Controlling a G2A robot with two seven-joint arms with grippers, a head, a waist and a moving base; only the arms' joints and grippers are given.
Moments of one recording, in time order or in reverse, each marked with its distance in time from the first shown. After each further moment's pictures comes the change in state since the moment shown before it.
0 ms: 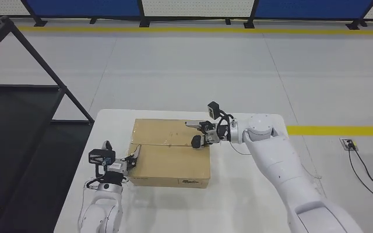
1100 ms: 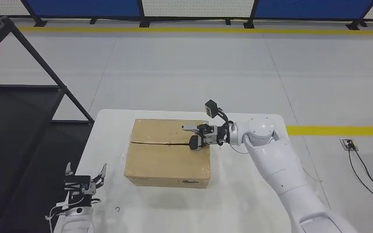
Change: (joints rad) left arm 0.153 0.028 -0.194 0.151 0.351 0.057 0.239; right arm -0.096 0.043 0.002 -0.234 -0.022 -0.012 -0.017
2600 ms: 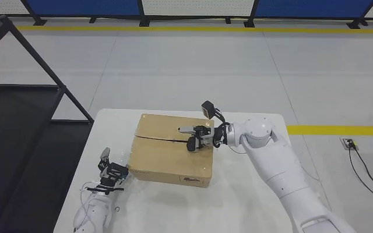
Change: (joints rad) left arm -0.316 0.005 0.160 0.435 0.324 -0.025 0.165; right arm -0.015 0.016 -0.046 -0.082 0.010 0.049 -0.032
